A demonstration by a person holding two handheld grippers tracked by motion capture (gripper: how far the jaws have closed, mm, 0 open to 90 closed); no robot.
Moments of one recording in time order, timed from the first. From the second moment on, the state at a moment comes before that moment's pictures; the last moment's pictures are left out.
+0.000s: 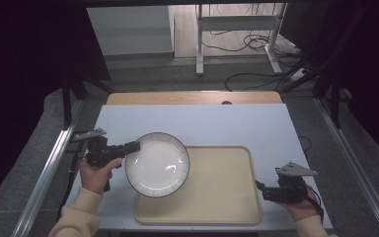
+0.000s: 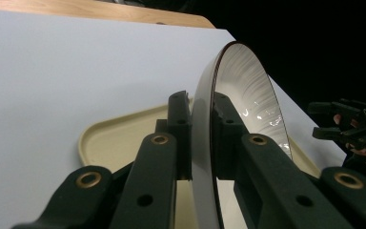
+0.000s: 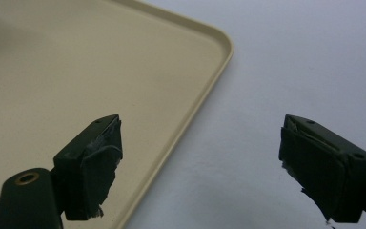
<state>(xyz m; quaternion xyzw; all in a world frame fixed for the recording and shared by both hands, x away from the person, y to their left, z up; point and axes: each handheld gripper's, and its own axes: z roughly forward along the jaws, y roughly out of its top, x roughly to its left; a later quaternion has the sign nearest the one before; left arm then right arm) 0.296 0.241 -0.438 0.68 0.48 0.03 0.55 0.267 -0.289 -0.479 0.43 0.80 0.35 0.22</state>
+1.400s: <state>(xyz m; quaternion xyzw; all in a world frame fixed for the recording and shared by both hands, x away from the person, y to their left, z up) 0.317 0.170 -0.456 0.71 0.46 -0.02 0.54 0.267 -0.292 -0.476 0.43 0.79 0.37 0.22</state>
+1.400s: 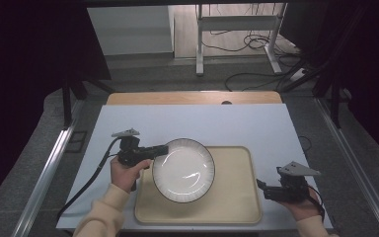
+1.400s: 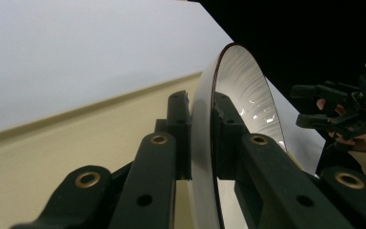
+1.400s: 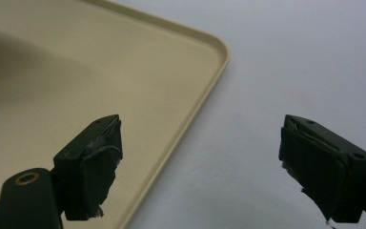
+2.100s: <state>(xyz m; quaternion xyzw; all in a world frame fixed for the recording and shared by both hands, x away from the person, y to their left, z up) 0.336 0.124 -0.496 0.73 0.46 -0.07 0.50 0.267 -0.293 -0.478 0.43 0.79 0.37 0.22</state>
